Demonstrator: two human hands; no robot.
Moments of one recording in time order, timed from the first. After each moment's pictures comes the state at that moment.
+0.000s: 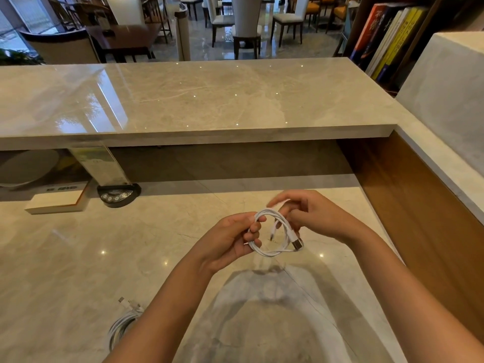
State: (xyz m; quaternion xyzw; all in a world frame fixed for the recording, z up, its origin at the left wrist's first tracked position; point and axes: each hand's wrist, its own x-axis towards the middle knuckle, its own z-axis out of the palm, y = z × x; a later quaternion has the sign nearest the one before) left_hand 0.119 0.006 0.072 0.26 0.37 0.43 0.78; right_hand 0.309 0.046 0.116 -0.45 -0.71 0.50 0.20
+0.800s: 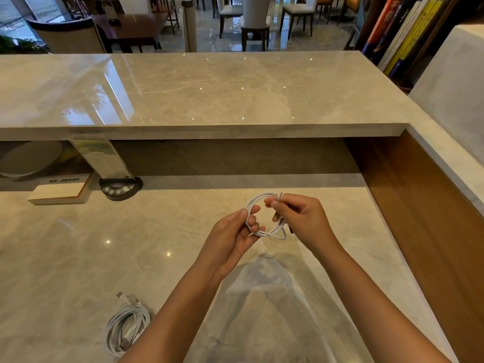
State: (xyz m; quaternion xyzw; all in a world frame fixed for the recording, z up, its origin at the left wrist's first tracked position) left_hand 0.132 0.003 0.059 0.19 0.38 0.55 0.72; right_hand 0.282 0.041 0.075 -0.48 -0.63 0.45 0.42
